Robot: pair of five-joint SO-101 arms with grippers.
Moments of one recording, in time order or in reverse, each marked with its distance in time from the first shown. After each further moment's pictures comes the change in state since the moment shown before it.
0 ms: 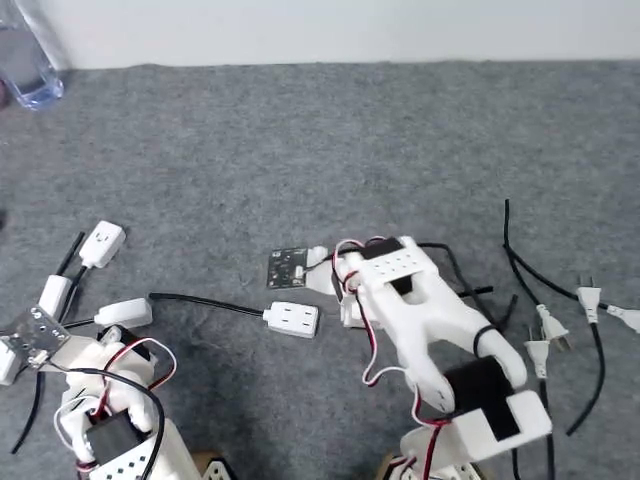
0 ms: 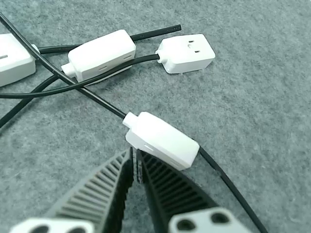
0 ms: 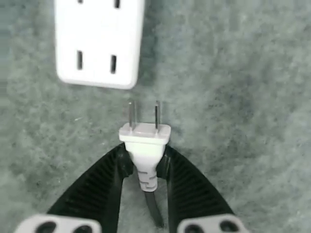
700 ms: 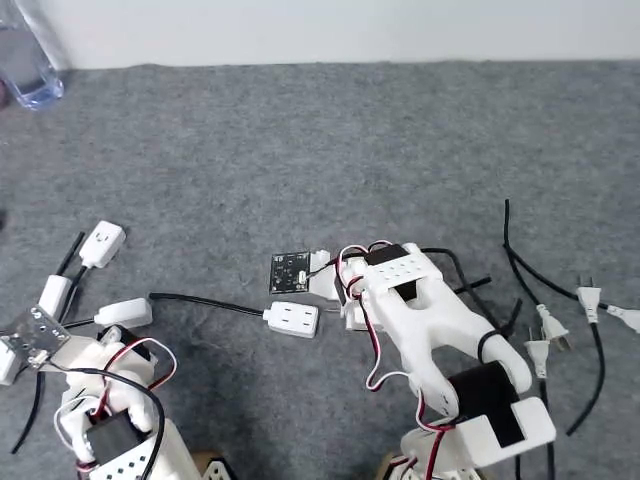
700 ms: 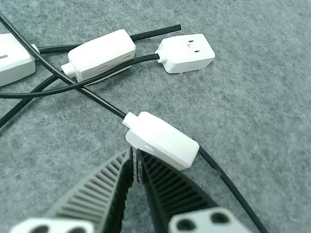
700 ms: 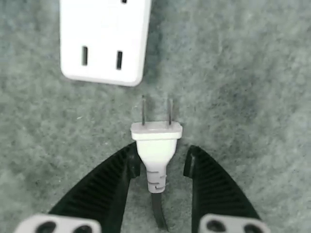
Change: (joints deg) left arm 0.0 0.0 0.0 0.0 0.0; right arm 0.2 -1.6 1.7 -0.9 1.3
